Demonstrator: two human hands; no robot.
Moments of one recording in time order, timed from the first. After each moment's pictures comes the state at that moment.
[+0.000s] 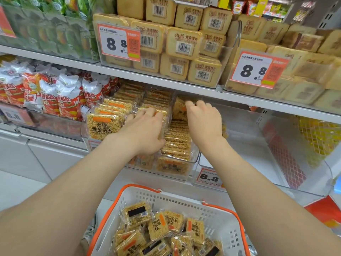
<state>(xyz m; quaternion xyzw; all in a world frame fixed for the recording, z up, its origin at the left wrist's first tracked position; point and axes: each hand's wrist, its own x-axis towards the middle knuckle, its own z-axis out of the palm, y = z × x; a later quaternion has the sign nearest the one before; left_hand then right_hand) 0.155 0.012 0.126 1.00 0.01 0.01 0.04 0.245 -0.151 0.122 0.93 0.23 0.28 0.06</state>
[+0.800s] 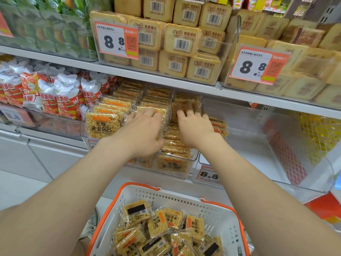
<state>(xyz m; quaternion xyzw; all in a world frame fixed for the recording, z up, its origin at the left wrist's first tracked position) 0.143 0.011 0.126 1.00 -0.01 0.02 0.06 0.256 -0.140 0.100 0.96 0.26 0.05 0.11</state>
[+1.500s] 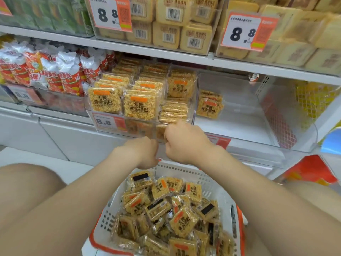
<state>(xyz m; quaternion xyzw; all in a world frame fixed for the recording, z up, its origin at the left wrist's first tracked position) 0.100 -0.017 0.035 0.98 -0.01 -0.21 0.01 0.119 -0.173 0.108 0.93 0.38 -0.03 0.01</state>
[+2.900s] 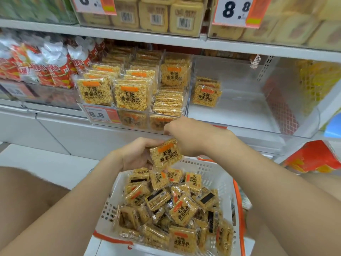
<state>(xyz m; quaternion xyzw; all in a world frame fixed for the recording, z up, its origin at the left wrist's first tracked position) 0.083 -0.021 -0.008 0.63 0.11 -0.29 0.71 0.131 -0.202 0.099 0.90 0.40 -0.14 0.04</state>
